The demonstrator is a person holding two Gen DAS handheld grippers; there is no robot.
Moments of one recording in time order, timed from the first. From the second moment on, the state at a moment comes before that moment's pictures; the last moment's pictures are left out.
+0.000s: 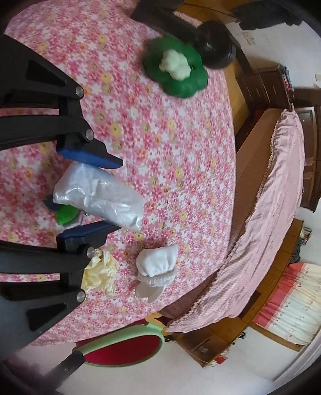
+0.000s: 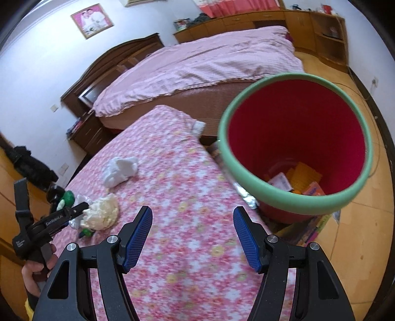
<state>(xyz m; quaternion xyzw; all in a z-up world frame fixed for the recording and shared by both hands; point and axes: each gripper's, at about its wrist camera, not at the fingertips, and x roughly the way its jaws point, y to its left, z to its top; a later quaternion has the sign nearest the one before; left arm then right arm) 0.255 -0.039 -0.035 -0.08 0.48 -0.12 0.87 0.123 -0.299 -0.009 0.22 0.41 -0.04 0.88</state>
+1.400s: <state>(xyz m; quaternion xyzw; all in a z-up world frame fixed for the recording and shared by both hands) 0.230 0.014 -0.046 -0.13 0.41 -0.08 0.90 0.218 -0.174 -0.051 0.18 0.45 0.06 0.87</state>
